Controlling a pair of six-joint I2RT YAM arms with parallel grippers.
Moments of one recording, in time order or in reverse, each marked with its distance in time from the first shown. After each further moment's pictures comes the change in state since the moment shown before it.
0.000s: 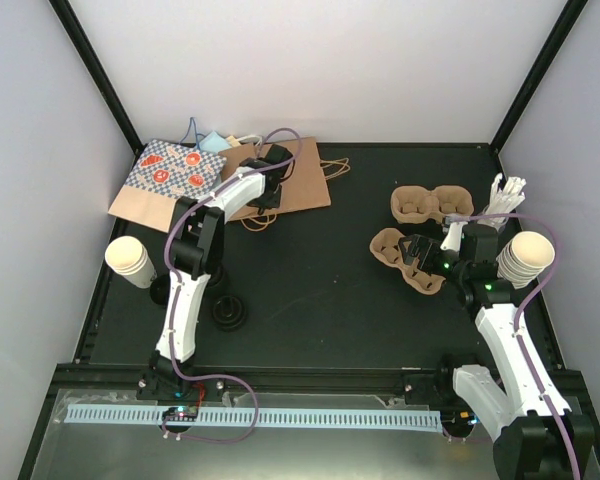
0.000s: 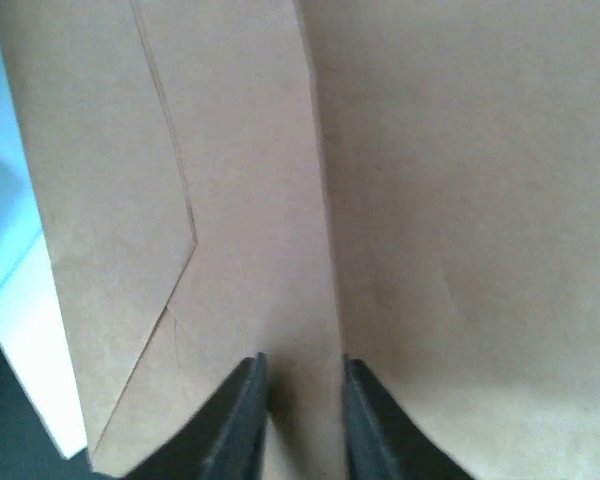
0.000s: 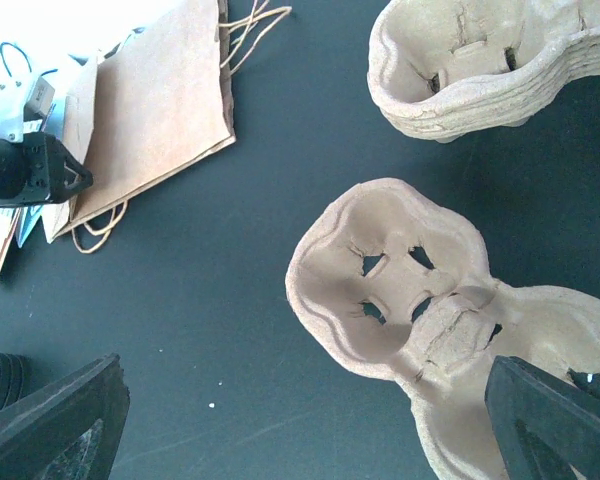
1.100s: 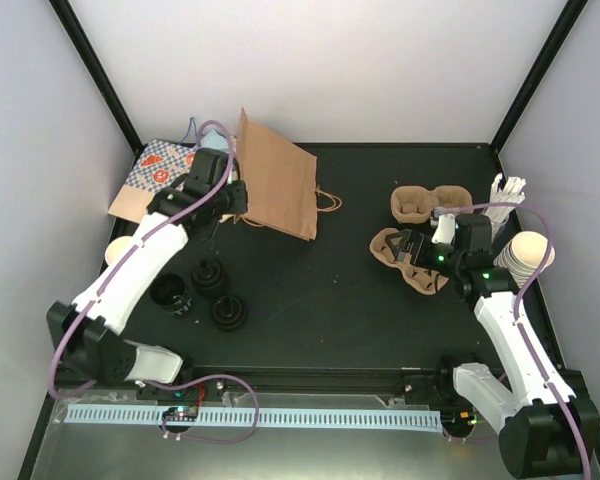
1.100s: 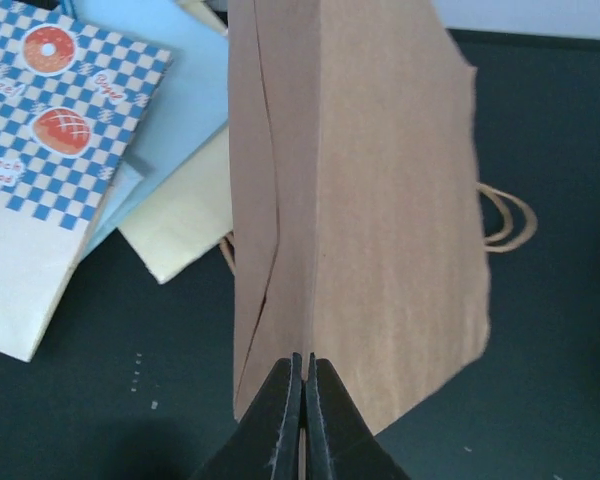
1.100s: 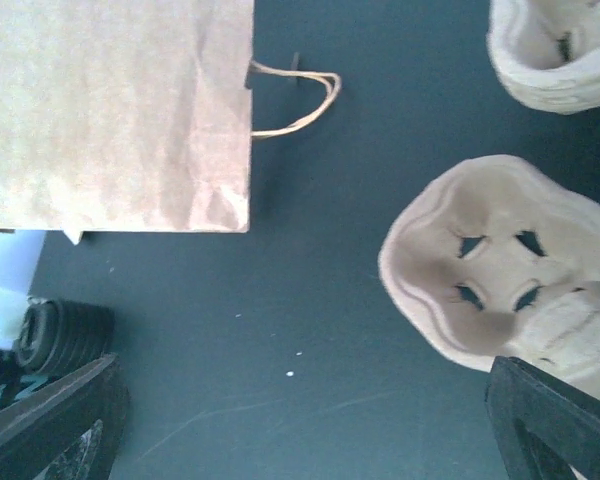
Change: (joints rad) left arm 0.000 -0.906 -0.535 0.072 0.220 -0.038; right arm 0.046 0.077 0.085 -0.042 -0.105 0.029
